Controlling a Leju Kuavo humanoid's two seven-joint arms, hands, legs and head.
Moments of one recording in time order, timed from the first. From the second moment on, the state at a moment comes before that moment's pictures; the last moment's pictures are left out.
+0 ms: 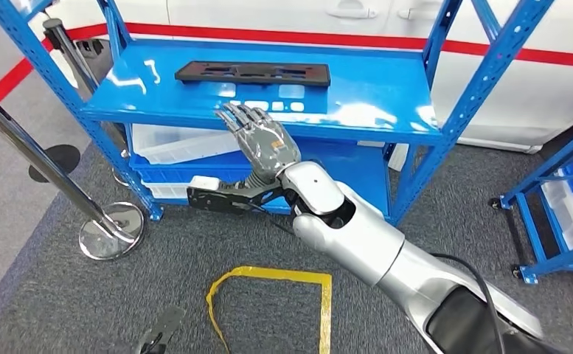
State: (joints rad) left arm -0.14 0.12 -0.73 -0.28 0.50 0.26 -0.34; right arm -0.90 0.03 0.95 -1.22 0.72 -0.02 0.33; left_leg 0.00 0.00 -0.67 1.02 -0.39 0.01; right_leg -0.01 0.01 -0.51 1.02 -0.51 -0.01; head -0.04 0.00
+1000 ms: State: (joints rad) left arm -0.09 0.21 -0.73 -0.25 0.54 0.18 -0.12; right arm -0.88 -0.01 0.95 -1.21 0.74 0.01 0.37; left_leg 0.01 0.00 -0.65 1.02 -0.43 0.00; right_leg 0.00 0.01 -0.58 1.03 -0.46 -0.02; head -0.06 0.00
